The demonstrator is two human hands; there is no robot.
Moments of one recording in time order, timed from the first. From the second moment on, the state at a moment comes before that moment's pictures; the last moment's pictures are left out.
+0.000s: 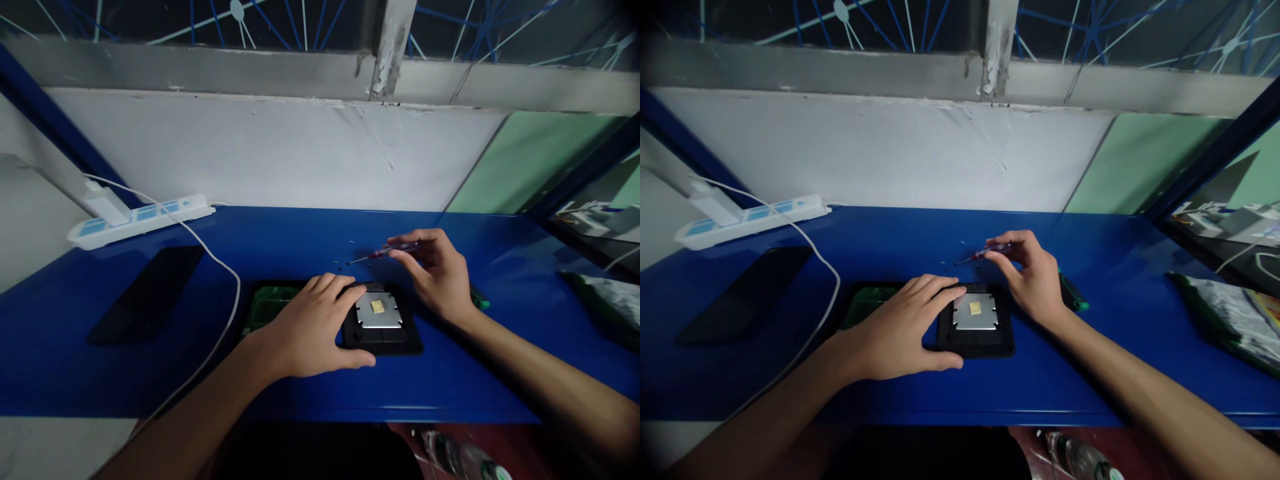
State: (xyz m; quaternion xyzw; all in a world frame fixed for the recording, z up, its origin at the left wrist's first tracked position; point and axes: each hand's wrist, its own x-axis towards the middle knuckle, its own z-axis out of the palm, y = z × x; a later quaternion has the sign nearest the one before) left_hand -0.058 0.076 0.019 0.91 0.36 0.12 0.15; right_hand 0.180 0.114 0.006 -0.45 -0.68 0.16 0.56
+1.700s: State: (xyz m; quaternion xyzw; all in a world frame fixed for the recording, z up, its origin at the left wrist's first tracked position) left_hand 0.000 0.006 -0.003 0.86 0.46 0.24 0.03; right_hand 0.194 0.121 0.016 -0.38 -0.61 0.35 0.60
